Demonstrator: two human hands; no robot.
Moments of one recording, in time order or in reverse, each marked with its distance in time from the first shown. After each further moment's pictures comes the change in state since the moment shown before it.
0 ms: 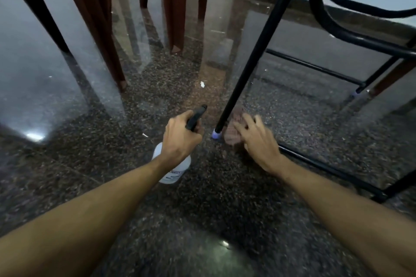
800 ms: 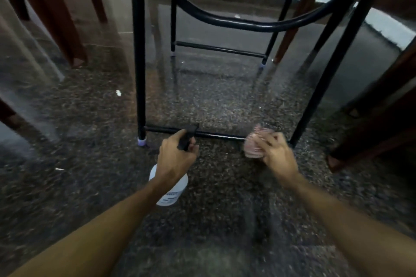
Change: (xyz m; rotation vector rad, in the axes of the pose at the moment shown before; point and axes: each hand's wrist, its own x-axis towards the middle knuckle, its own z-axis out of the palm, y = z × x) left_hand -0.057 0.099 0.122 -0.143 -0.326 0.151; right_hand -0.226 0.145 0.017 0.085 -0.014 0.489
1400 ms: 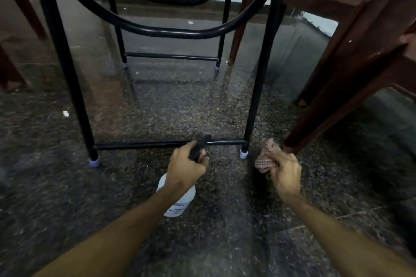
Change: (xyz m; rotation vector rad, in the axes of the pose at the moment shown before) left_hand -0.012 0.064 0.100 -0.083 -0.259 0.088; right_hand -0.107 0.076 -0.028 0.286 0.287 0.497
